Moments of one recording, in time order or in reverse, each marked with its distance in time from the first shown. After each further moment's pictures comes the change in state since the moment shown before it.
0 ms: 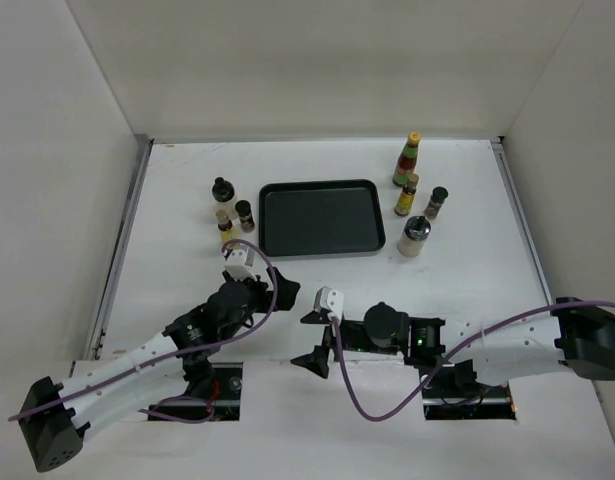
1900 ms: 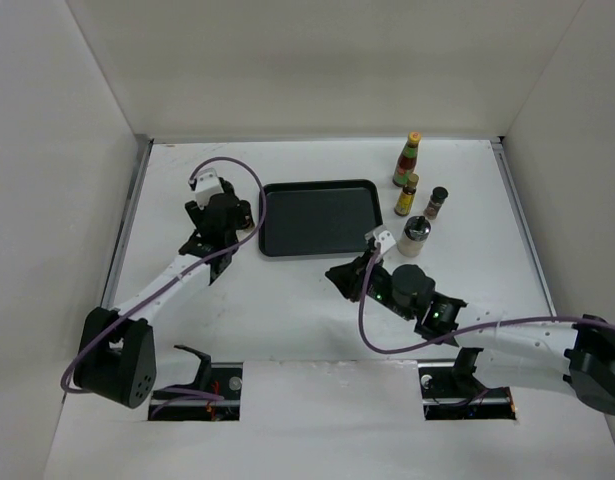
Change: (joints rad) left arm 0.546 0.630 0.460 0.090 -0.277 0.314; right arm -0.386 -0.105 -0.052 0.022 0.148 0.251
